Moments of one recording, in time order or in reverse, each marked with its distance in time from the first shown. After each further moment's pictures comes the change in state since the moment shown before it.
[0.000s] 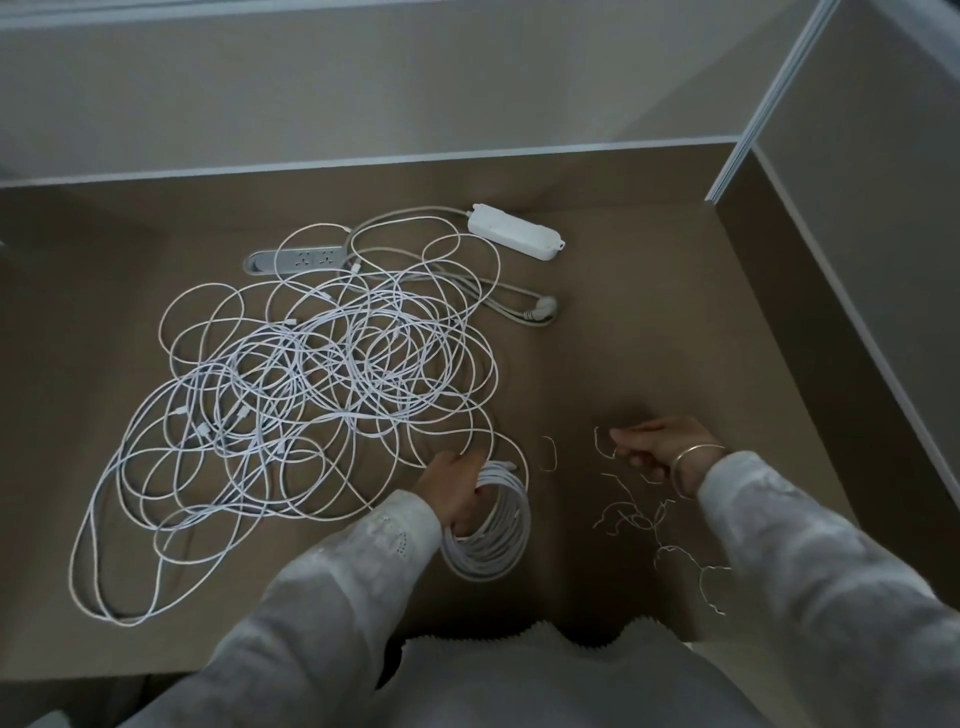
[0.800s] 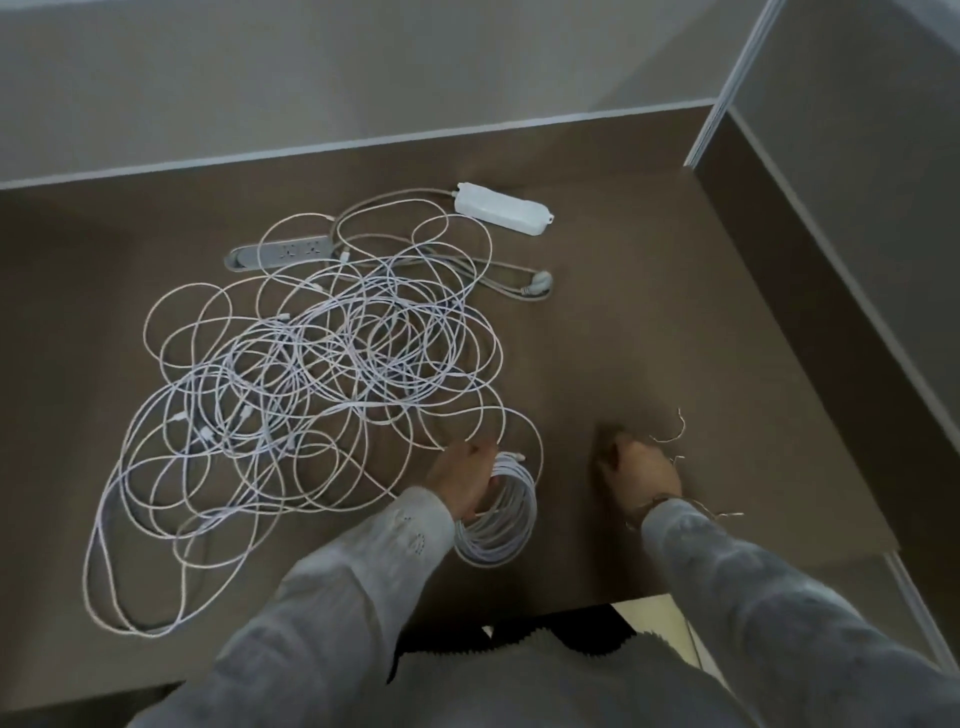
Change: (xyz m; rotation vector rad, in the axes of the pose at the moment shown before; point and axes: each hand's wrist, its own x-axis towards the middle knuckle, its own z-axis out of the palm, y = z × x) left_hand -0.014 -0.019 0.002 -0.543 0.055 -0.214; right_hand -0.023 0.071 0.070 -0.907 0.315 -0.277
